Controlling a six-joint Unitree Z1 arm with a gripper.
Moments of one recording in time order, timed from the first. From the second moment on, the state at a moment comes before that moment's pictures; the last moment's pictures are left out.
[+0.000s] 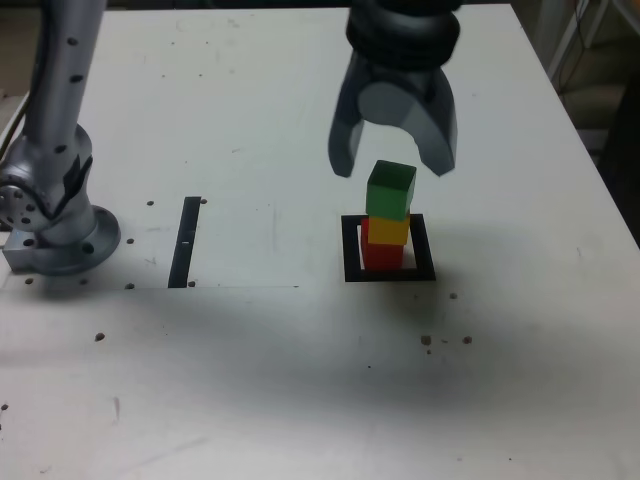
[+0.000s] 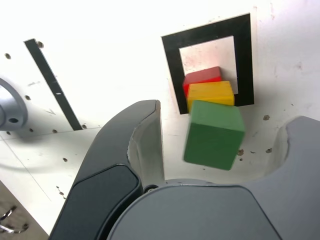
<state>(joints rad) -0.13 2.01 -1.86 1.59 0.09 0.06</state>
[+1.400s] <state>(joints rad) -0.03 1.44 -0.93 1.23 0.09 -0.01</state>
